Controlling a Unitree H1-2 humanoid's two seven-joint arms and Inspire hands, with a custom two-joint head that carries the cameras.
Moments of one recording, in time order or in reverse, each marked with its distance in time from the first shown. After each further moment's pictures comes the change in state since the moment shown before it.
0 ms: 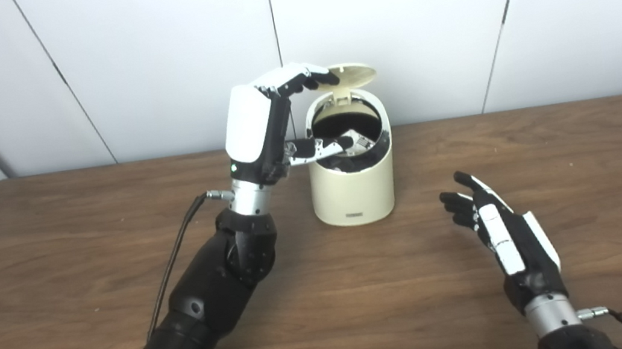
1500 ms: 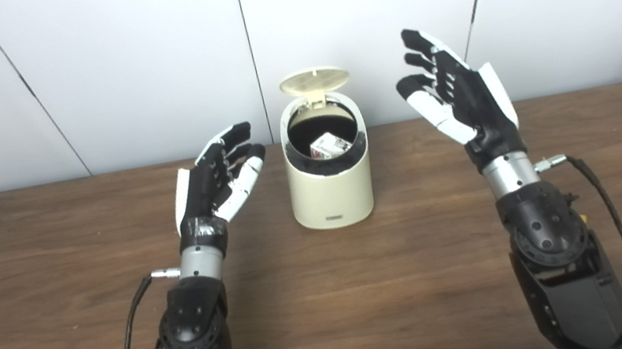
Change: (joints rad) left arm 0.383 -0.159 0.413 -0.577 -0.594 0.672 -0.719; right arm -0.462 -0.111 0.033 0.084 -0.180 -0.023 0.008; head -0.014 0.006
